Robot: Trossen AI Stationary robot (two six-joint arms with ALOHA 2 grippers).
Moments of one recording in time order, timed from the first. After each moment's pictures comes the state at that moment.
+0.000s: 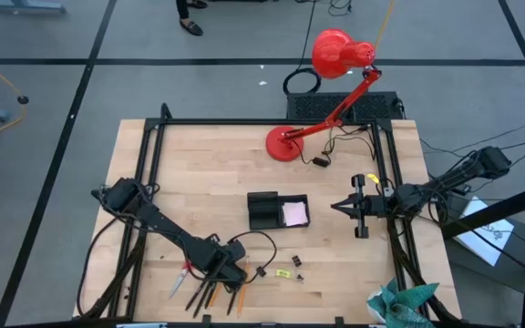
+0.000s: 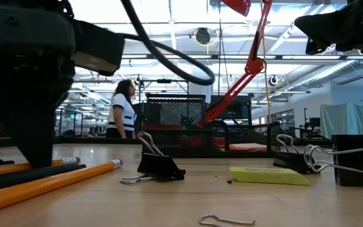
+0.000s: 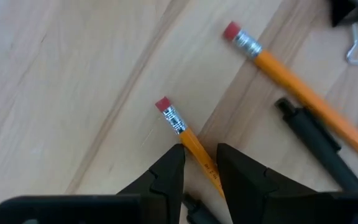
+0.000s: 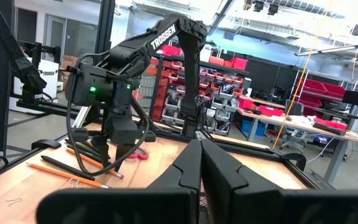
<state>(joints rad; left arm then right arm) -0.54 2.02 1.29 -0.71 -0.18 -1.08 0.38 0.58 0.02 0.74 0.32 -0.26</state>
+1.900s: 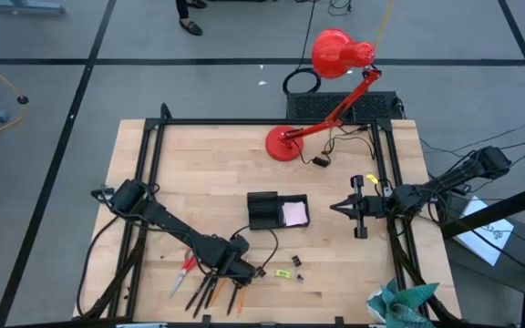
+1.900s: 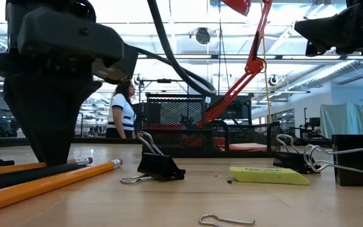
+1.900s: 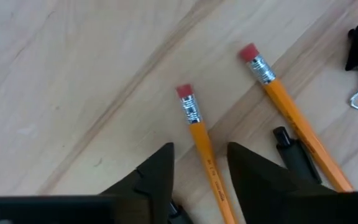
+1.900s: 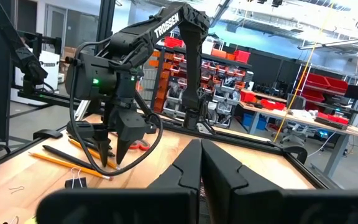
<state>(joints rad) -0.52 2.04 1.37 -0.81 -0.04 -1.27 0.38 0.58 0.02 0.70 0.32 -0.25</state>
